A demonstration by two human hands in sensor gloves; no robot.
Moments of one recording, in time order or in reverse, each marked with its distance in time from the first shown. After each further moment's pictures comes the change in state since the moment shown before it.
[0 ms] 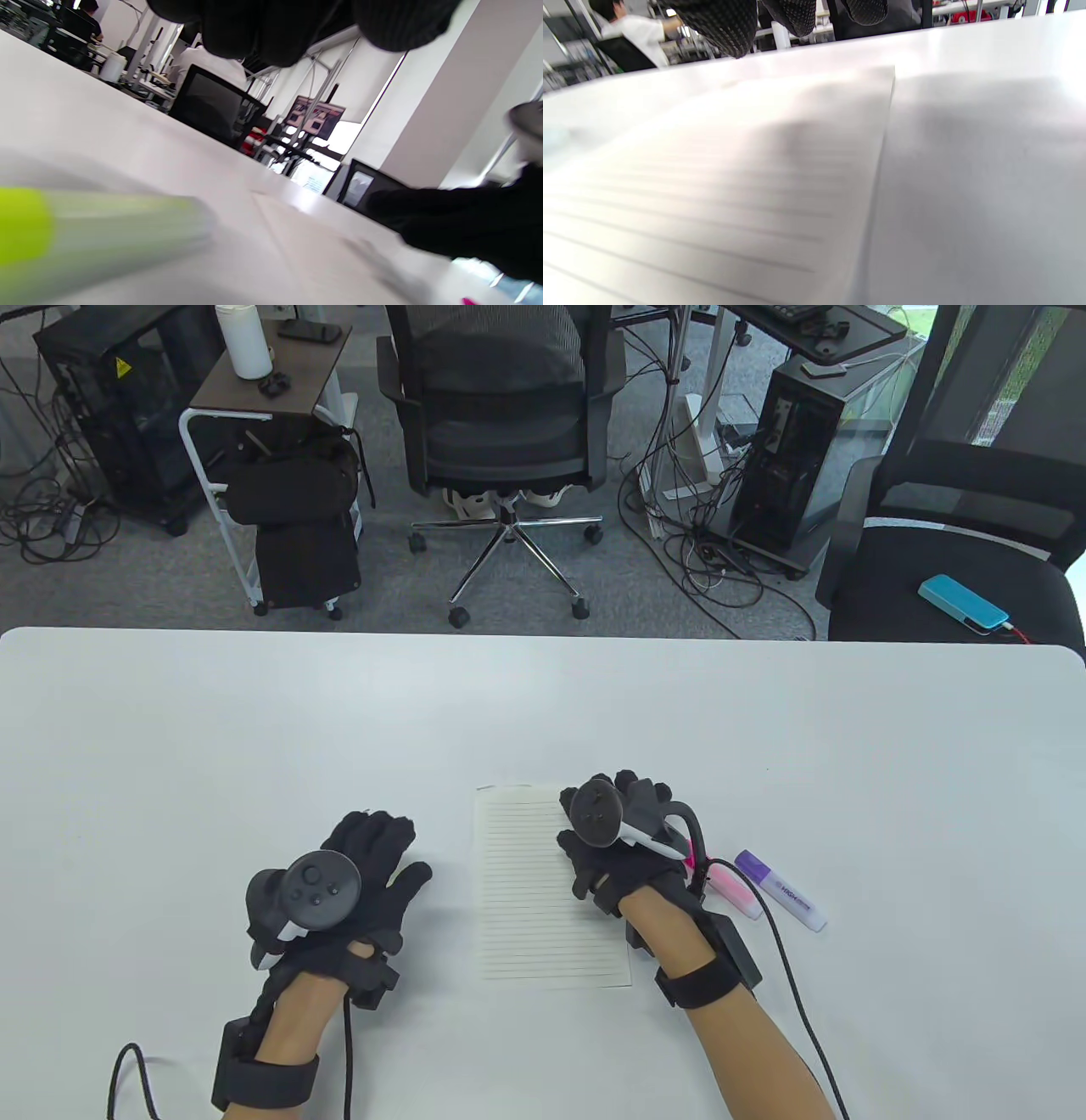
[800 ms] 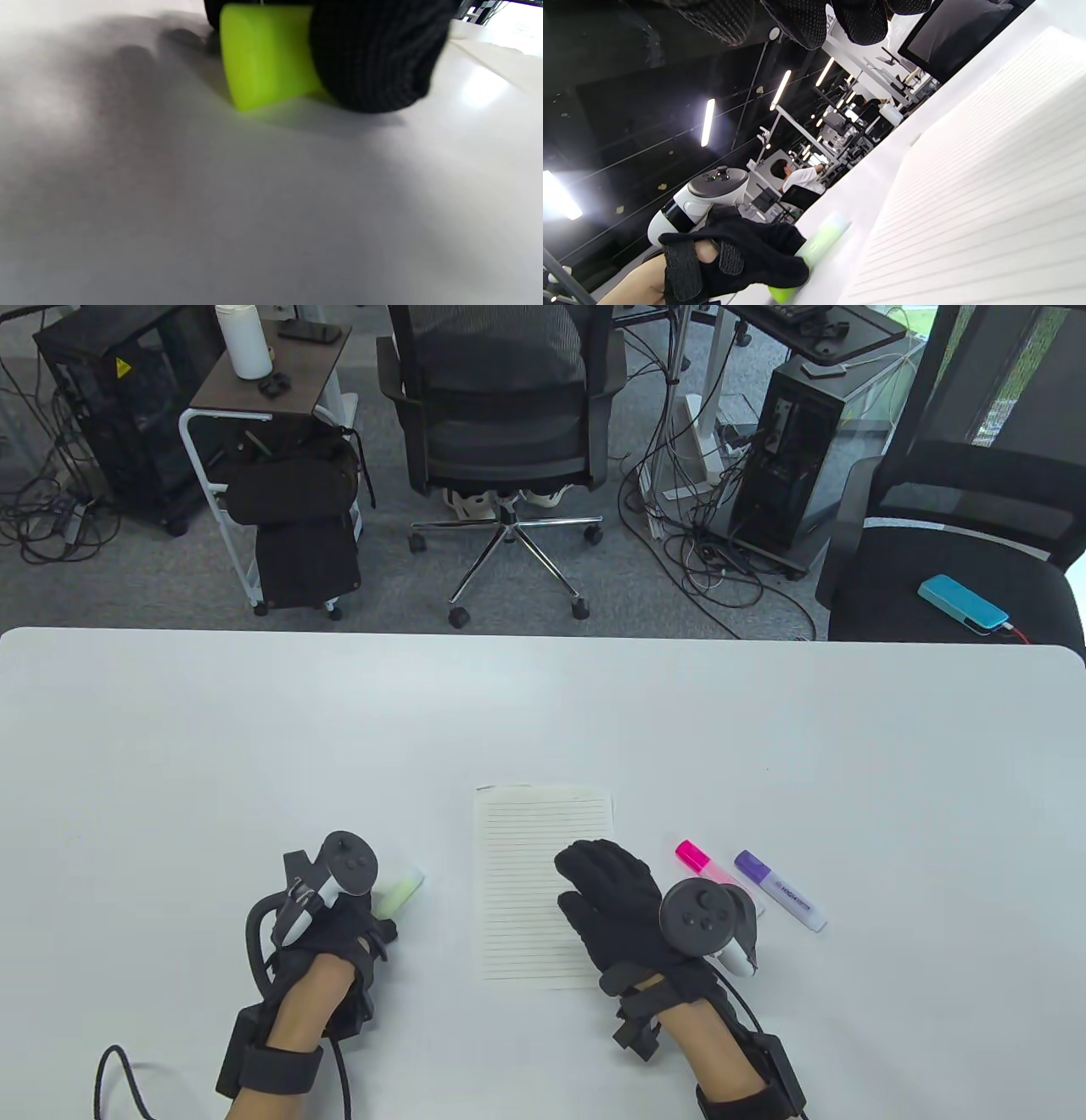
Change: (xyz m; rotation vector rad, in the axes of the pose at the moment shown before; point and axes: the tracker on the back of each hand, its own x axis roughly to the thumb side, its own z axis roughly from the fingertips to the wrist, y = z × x) left_hand -0.028 -0.038 -0.006 -0.400 0.465 -0.241; right_hand 0.004 0.022 0.104 -0.244 -0.366 -0.684
